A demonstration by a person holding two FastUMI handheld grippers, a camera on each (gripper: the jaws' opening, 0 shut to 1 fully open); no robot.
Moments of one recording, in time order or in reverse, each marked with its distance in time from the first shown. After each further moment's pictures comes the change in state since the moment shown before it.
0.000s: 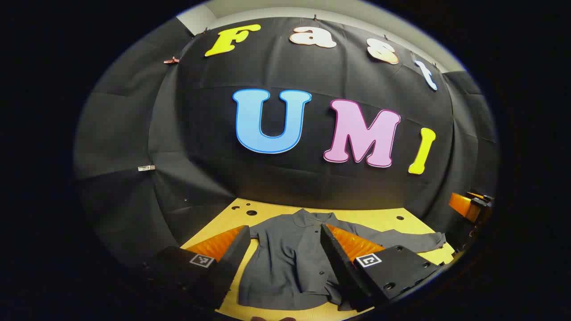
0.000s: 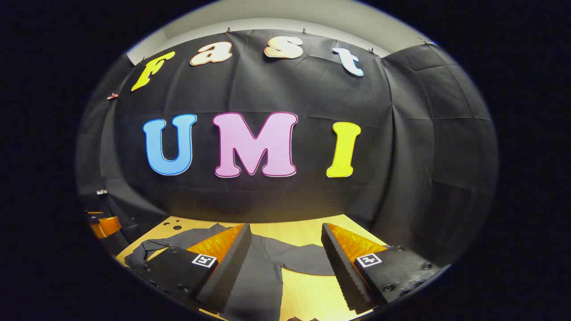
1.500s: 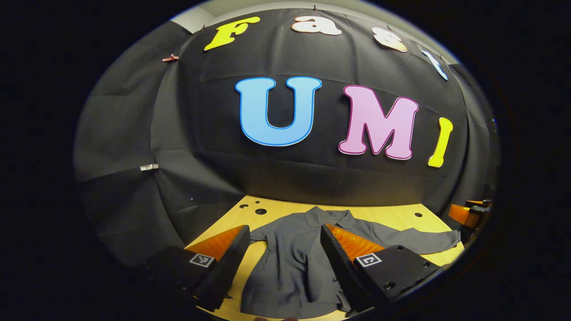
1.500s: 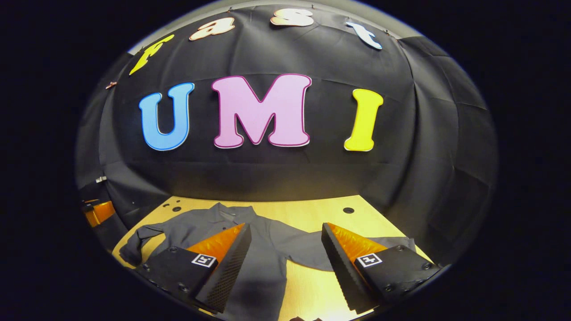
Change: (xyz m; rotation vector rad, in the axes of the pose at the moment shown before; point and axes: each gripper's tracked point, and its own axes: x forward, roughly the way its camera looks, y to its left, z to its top) left arm 0.052 0.003 -0.013 0.030 0.023 0.080; right arm 0.079 -0.004 -0.065 -0.033 0.192 0.053
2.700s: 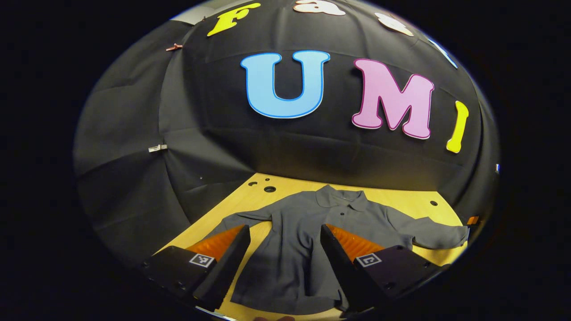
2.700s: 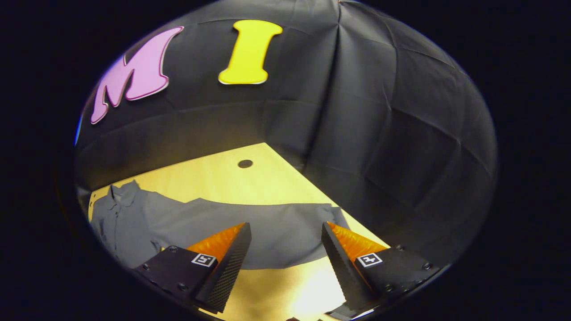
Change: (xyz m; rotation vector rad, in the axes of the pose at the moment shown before) left arm 0.021 -0.005 -0.055 -0.011 0.161 0.113; right arm 0.066 -0.283 -0.137 0.132 0.344 -0.499
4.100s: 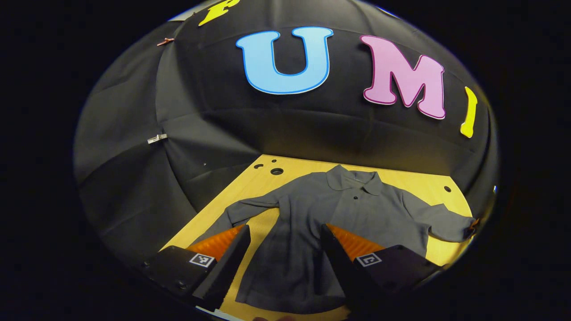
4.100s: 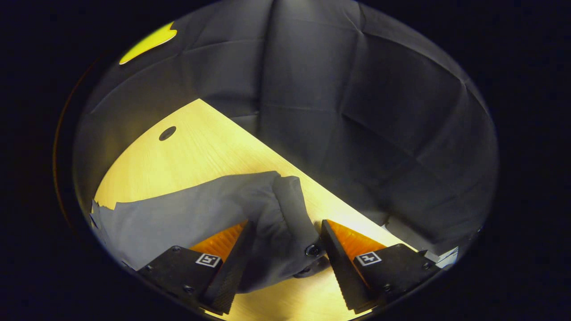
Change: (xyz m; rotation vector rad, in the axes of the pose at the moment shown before) left arm 0.035 0.010 -0.012 0.041 0.124 0.051; right arm 0.114 -0.078 -0.070 0.190 0.359 -0.090
